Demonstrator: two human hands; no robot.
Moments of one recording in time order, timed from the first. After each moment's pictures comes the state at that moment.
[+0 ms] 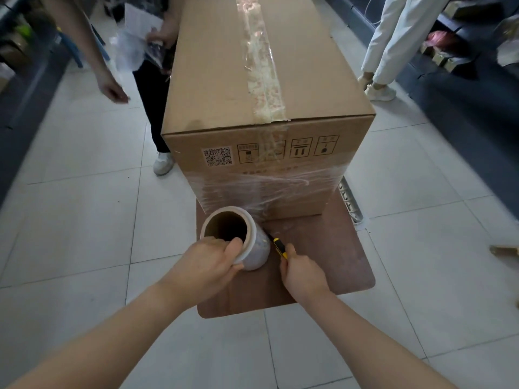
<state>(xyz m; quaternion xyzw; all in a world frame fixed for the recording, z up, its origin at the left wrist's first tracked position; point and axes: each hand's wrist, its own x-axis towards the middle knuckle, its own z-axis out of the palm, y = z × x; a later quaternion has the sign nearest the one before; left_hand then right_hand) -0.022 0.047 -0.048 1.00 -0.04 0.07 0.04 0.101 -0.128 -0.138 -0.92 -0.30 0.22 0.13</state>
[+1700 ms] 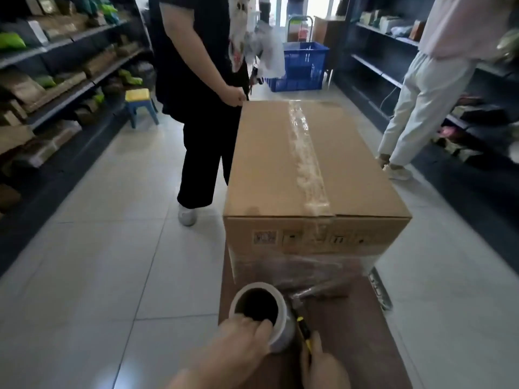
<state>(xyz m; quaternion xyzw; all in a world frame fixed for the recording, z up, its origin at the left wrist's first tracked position) -0.019 0.054 -0.065 1.00 -0.01 0.06 0.03 0.079 -0.137 -0.129 -0.96 -0.25 0.08 0.10</state>
